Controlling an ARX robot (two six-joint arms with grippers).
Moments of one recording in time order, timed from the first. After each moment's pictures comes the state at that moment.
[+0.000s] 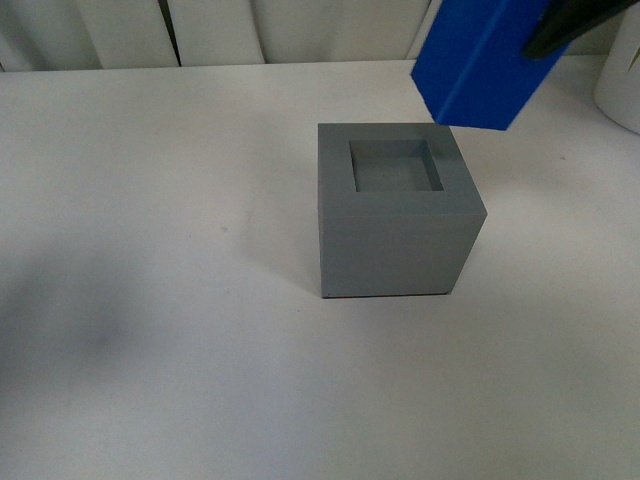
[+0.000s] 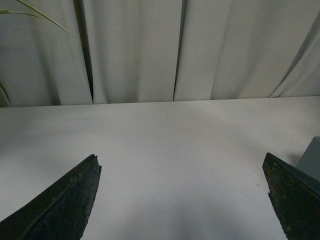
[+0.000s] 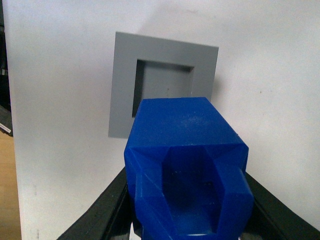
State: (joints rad) left arm 0.00 0.00 0.02 0.00 0.00 0.00; right arm 0.33 1.88 1.79 -1.23 -0.33 -1.42
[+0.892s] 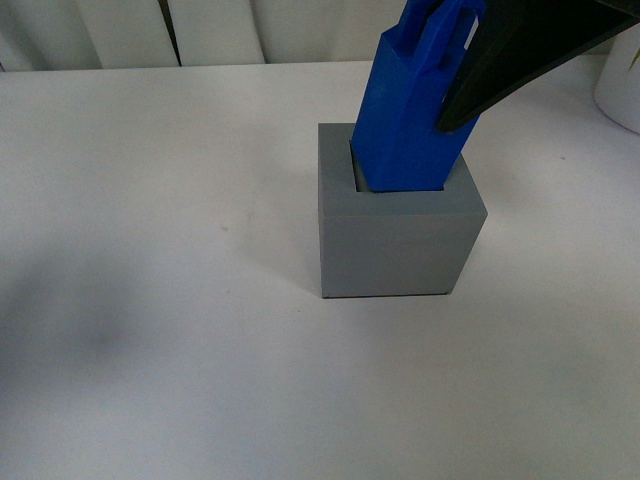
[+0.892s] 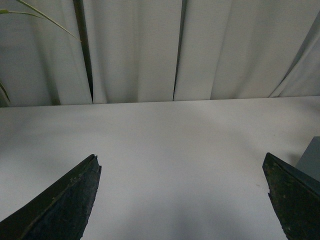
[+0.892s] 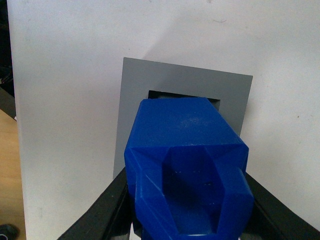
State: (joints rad) left arm 0.00 0.00 0.02 0.00 0.00 0.00; right arm 0.40 1.99 1.81 -1.23 -0.30 -1.36
